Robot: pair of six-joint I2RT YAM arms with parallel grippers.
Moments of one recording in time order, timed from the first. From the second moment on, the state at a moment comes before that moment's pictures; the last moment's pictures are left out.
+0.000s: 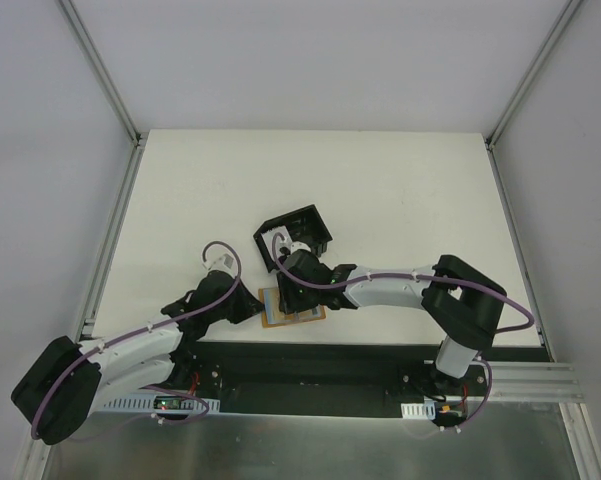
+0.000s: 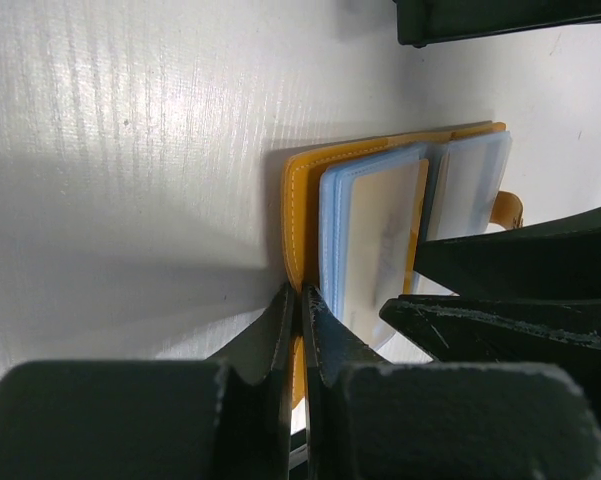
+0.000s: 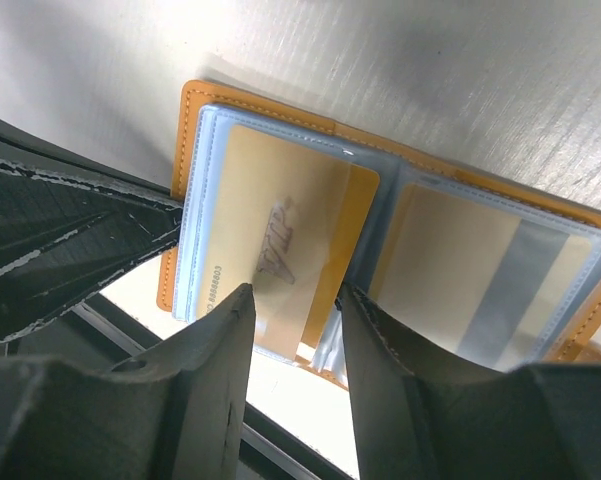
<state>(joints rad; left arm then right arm) -0.67 0.91 0.15 0.03 0.07 -1.07 1.12 1.73 0.96 -0.15 0.03 0.72</state>
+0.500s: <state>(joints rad) -0.67 0.93 0.16 0.03 0.11 -1.02 1.08 1.69 0.91 -0.10 0.02 0.74</state>
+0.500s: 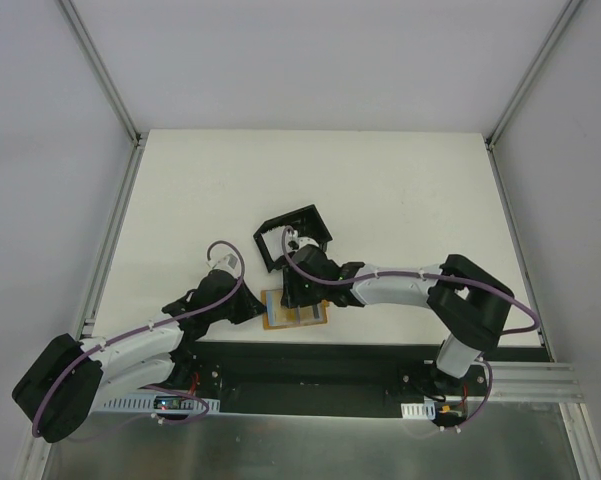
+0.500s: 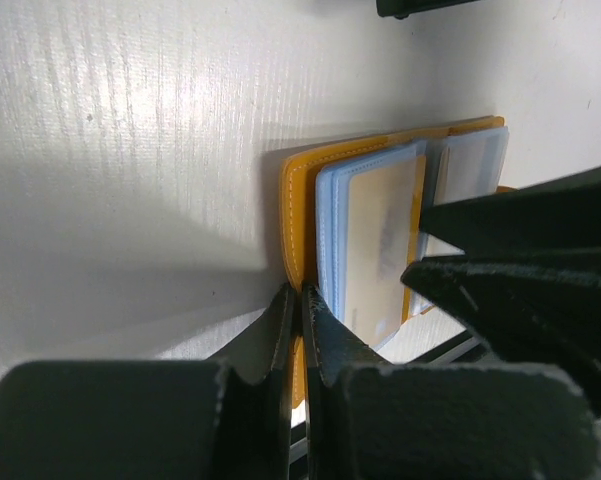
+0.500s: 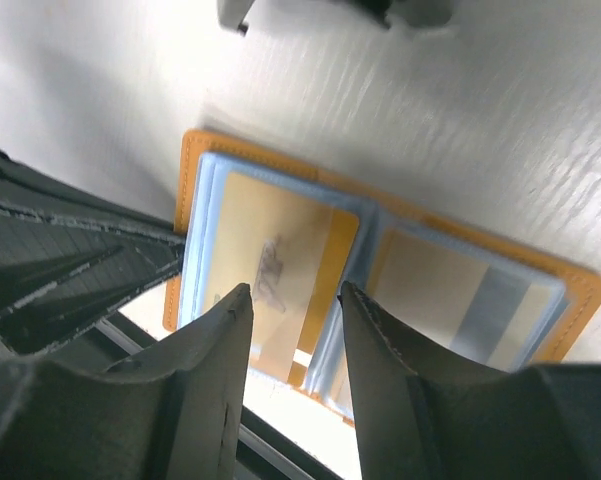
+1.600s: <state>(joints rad) -0.67 0.95 0.17 0.03 0.14 -1.01 1.03 1.69 0.90 -0.08 -0.06 0.83</state>
